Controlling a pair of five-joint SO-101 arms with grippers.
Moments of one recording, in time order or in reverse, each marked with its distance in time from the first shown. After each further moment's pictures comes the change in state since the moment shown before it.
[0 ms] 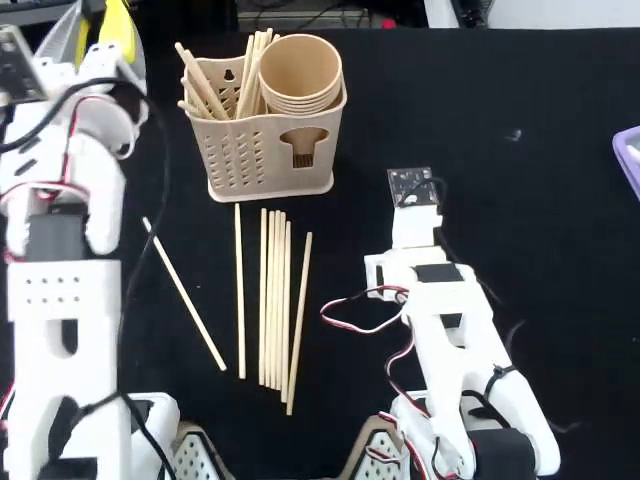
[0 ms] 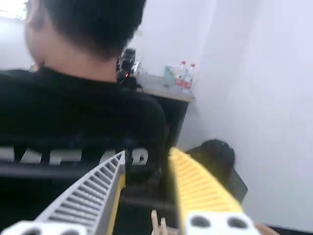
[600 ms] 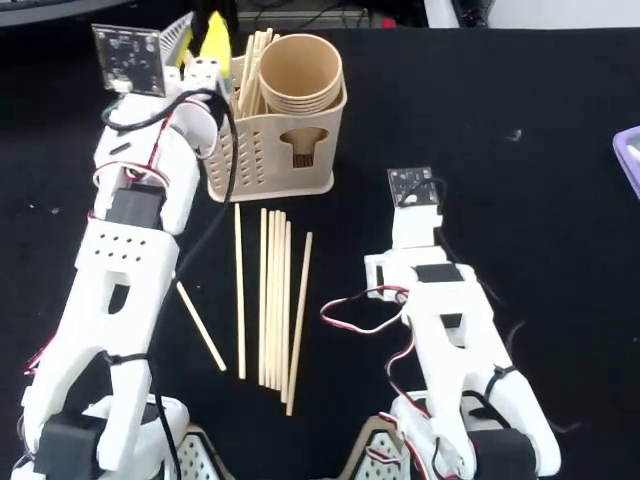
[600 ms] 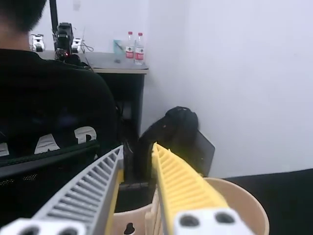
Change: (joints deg) left arm 12.4 12.3 7.1 -21.3 -8.4; right arm 0.0 0.0 0.0 0.0 0.0
